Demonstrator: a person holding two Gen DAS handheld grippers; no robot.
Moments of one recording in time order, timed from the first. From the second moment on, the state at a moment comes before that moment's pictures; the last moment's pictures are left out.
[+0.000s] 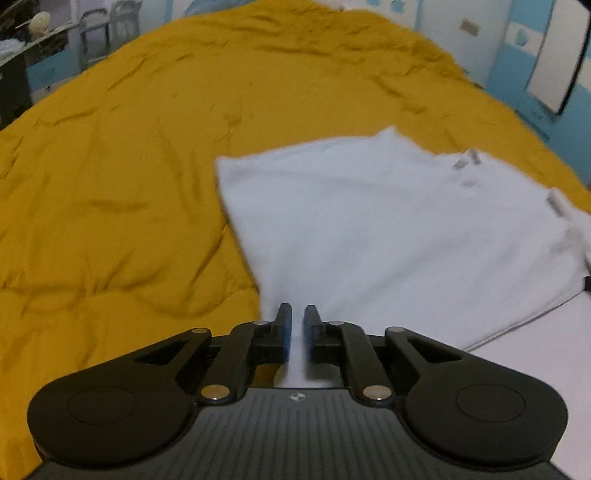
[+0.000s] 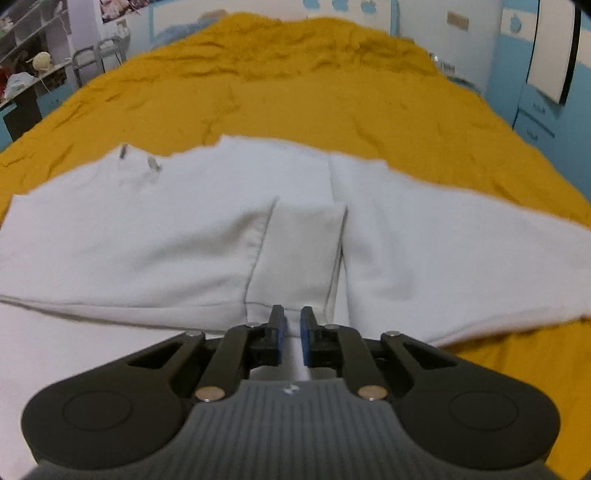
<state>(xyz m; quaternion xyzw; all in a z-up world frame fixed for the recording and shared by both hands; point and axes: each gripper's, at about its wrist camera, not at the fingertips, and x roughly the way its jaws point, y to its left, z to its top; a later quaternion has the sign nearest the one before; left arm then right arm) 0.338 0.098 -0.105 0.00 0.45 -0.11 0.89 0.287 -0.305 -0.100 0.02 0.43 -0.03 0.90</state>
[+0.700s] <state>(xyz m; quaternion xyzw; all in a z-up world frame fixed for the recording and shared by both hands) 0.292 0.093 -0.026 -0.12 0.43 -0.06 0.89 0.160 -0.567 -0.024 0.34 0.32 -0.19 0.86</state>
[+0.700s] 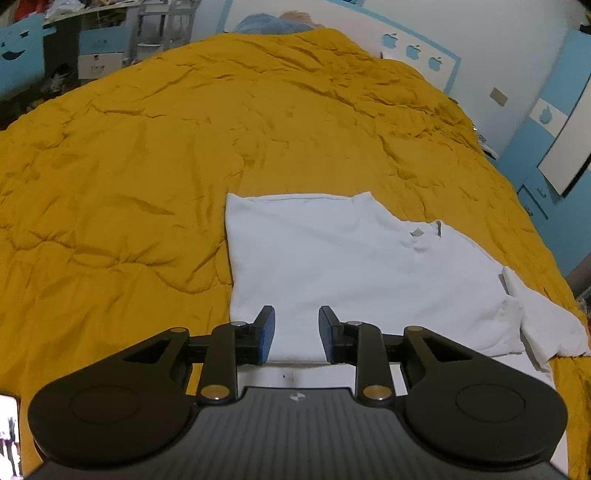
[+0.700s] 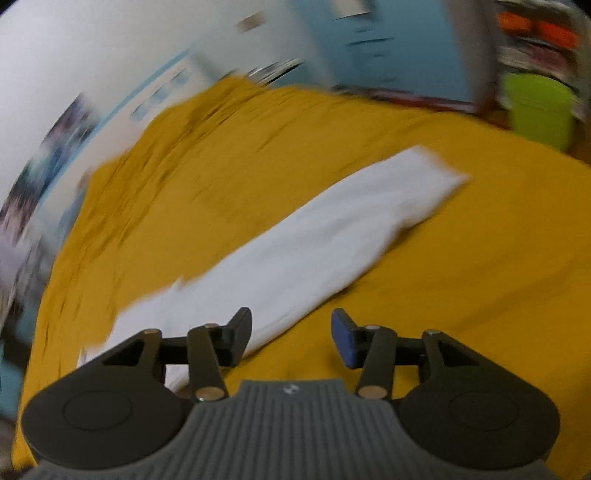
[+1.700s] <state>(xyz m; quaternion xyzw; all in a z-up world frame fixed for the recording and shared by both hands) 0.290 0.096 -0.058 -0.12 0.45 0.00 0.88 0.230 -0.658 0.039 0.33 0.22 -0.25 0.88</state>
